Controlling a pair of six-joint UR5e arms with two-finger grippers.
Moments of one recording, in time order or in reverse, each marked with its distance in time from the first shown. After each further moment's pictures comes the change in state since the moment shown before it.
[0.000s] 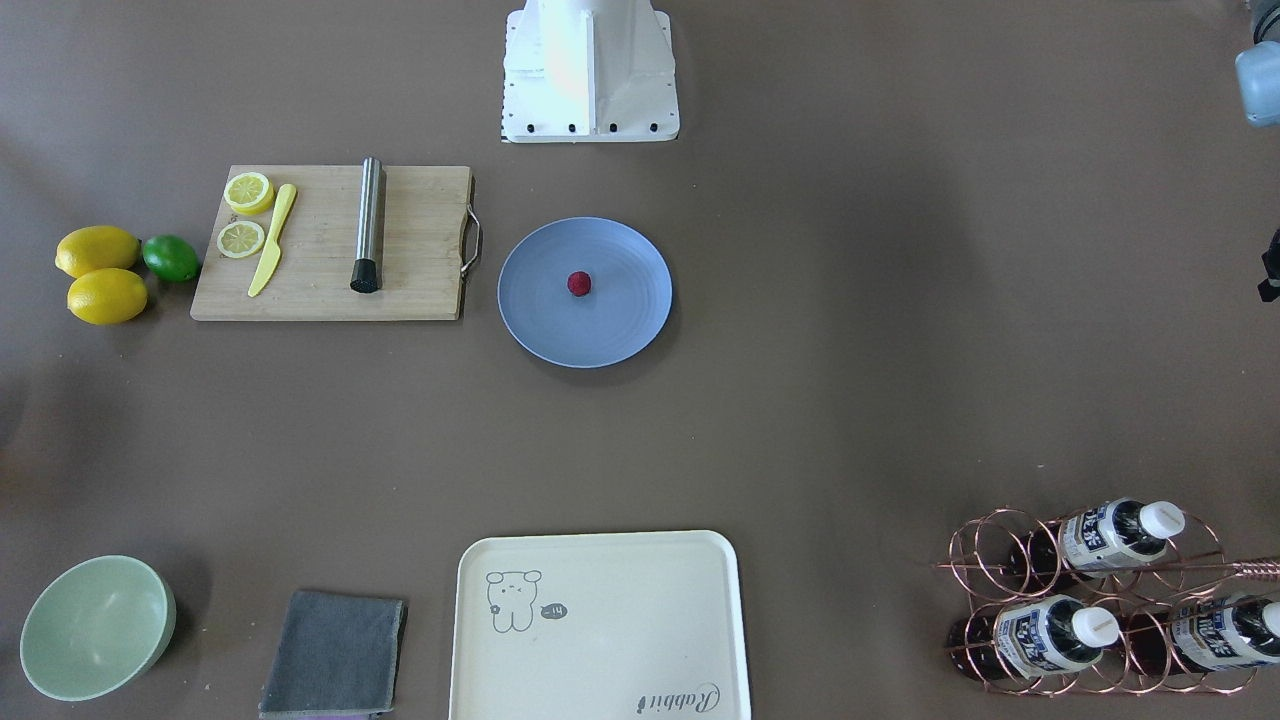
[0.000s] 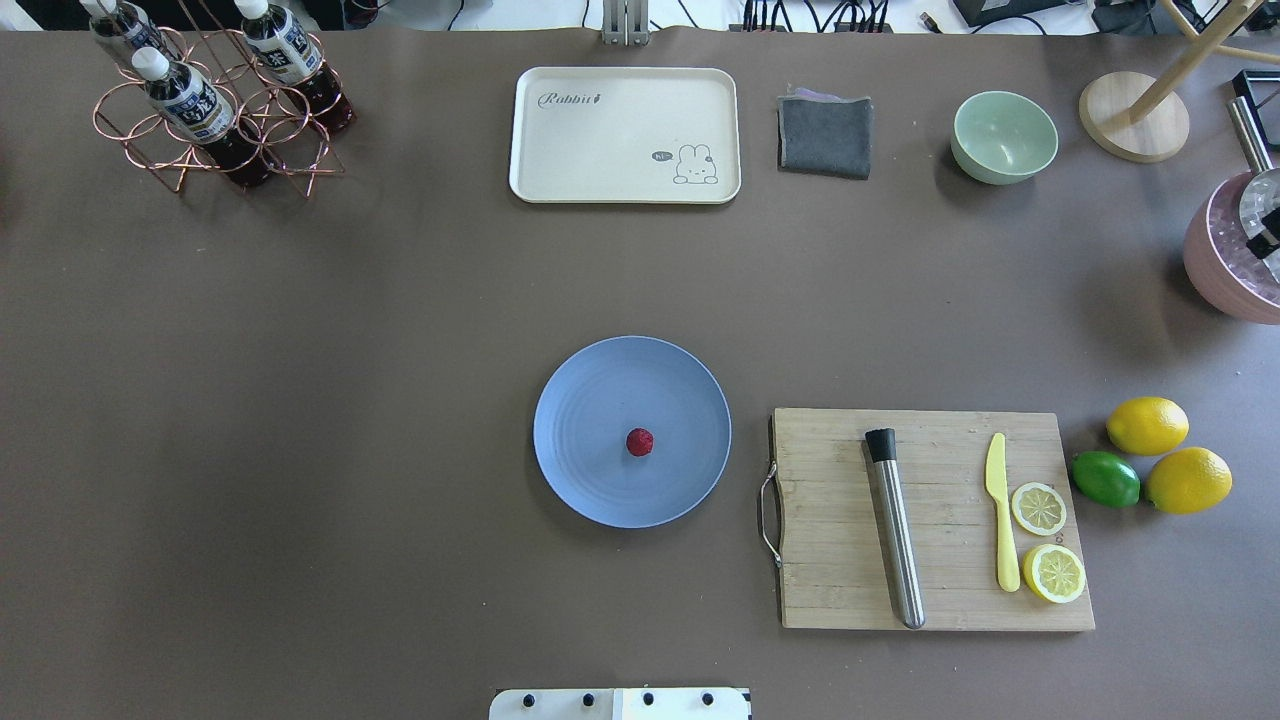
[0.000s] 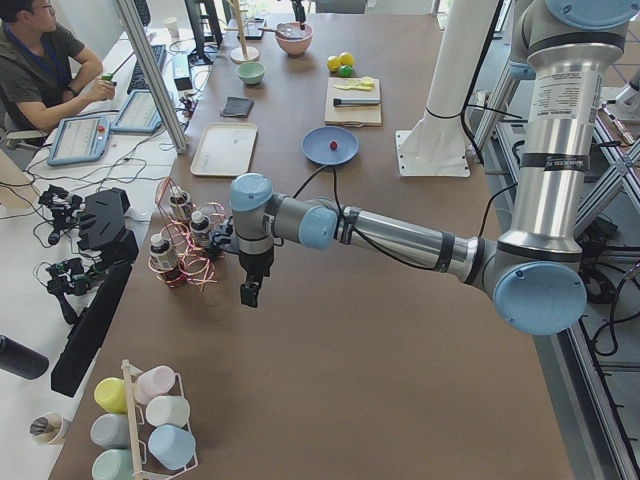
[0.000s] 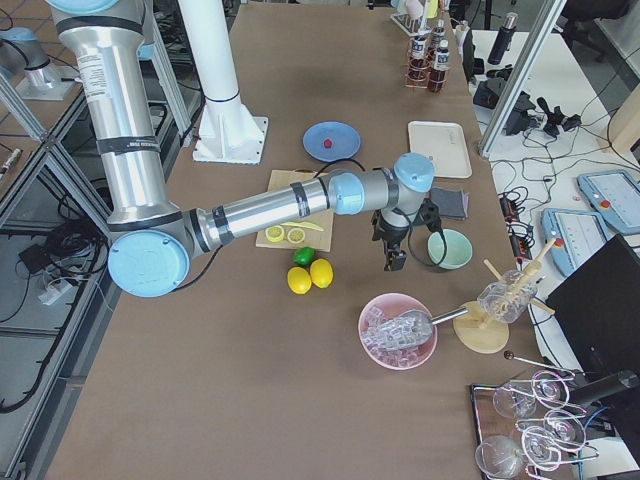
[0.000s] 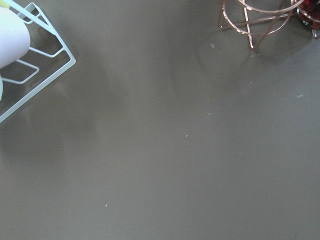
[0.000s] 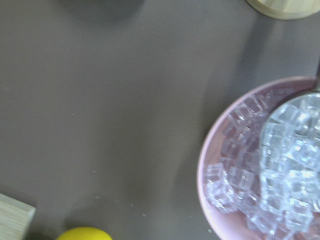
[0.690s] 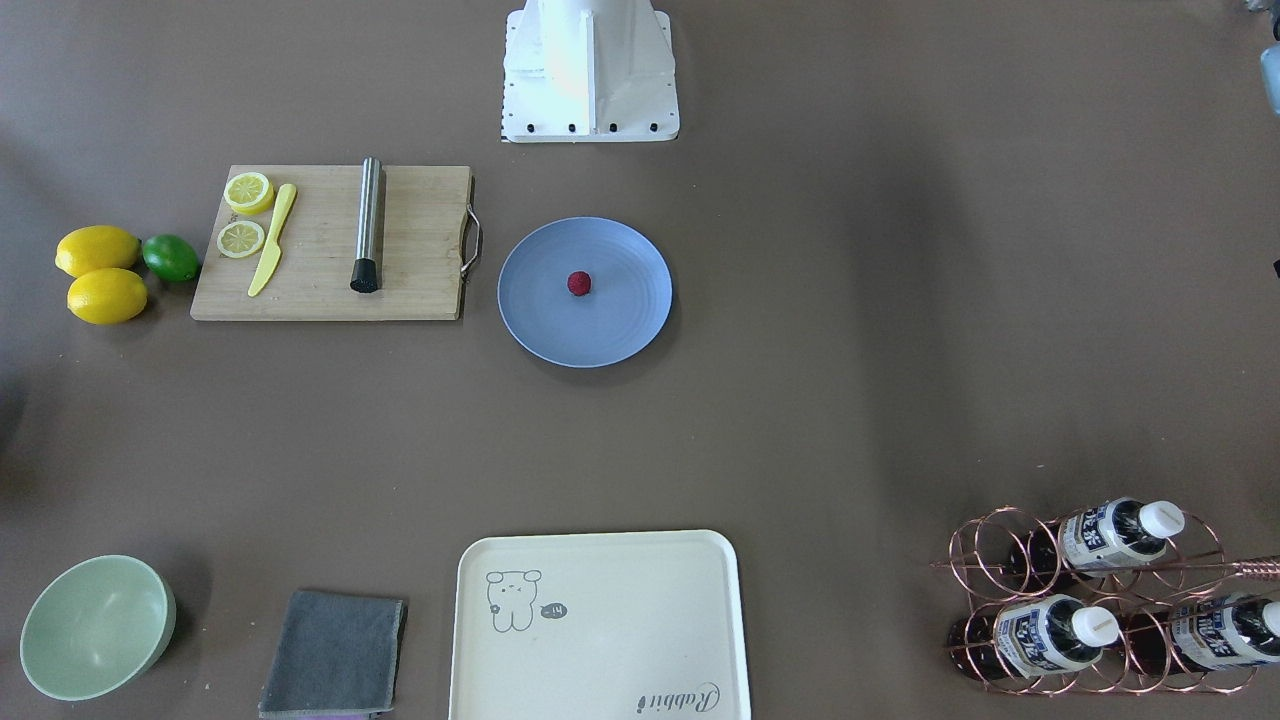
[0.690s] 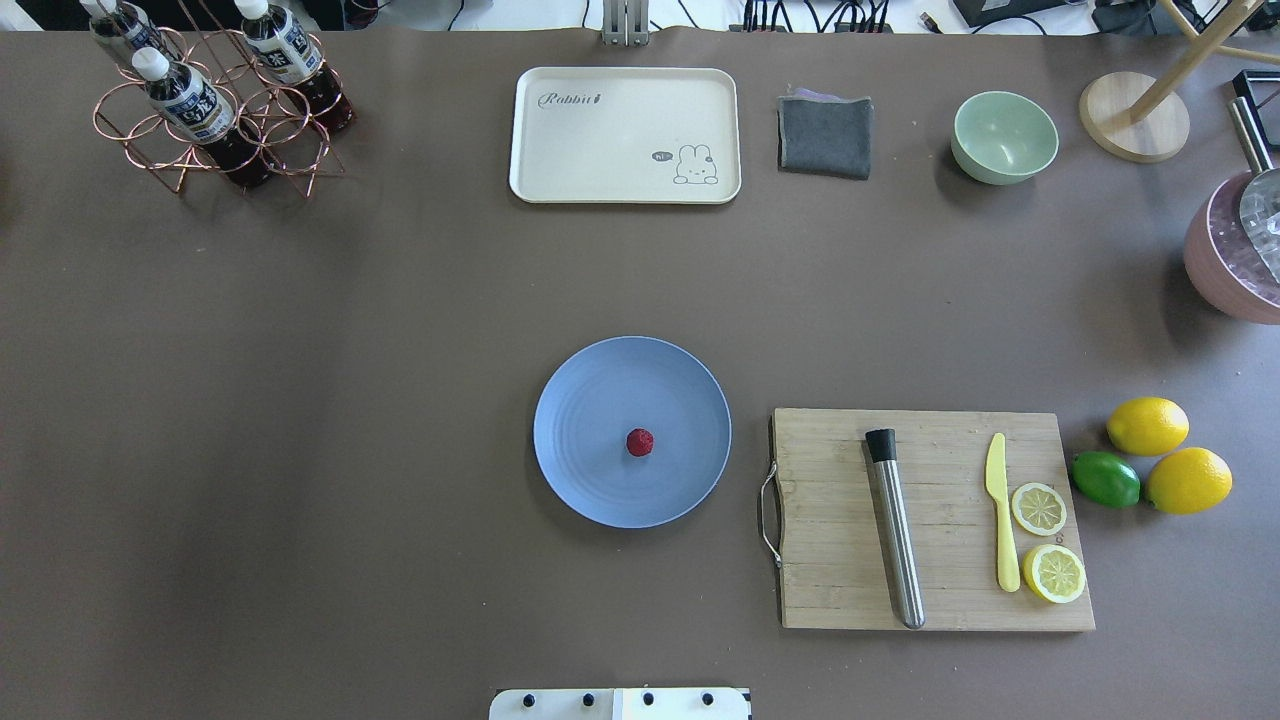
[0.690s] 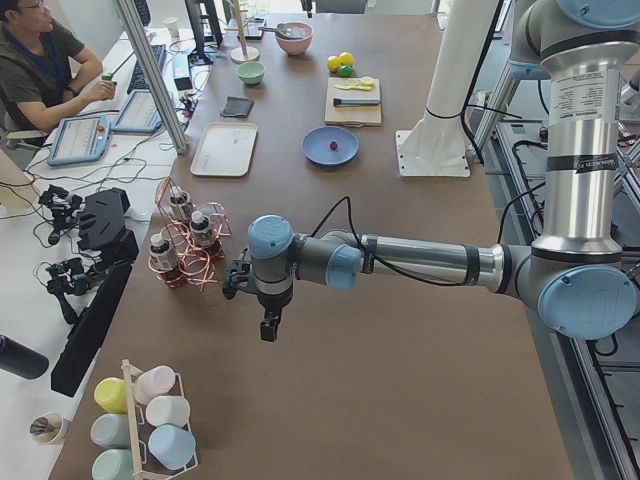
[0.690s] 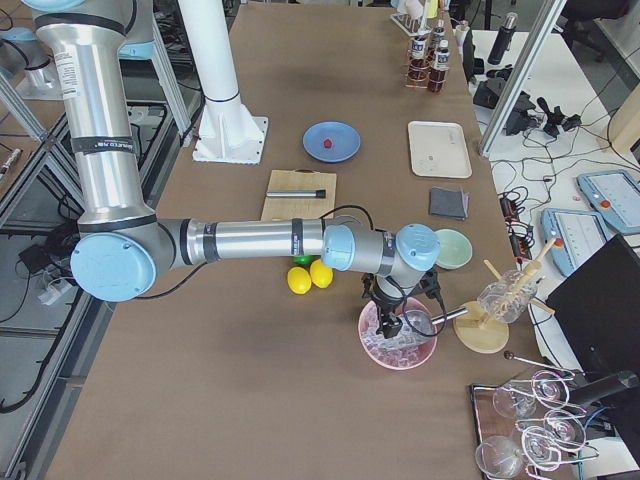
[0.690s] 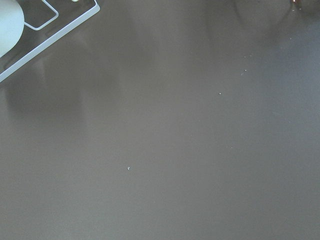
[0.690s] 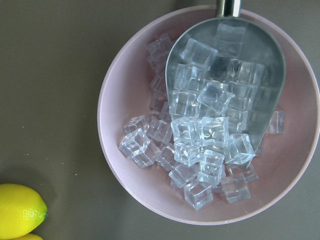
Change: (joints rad) left arm -0.028 0.069 0.037 -0.096 -0.032 0.014; right arm 0.089 -0.016 -0.116 -0.003 0.003 -0.174
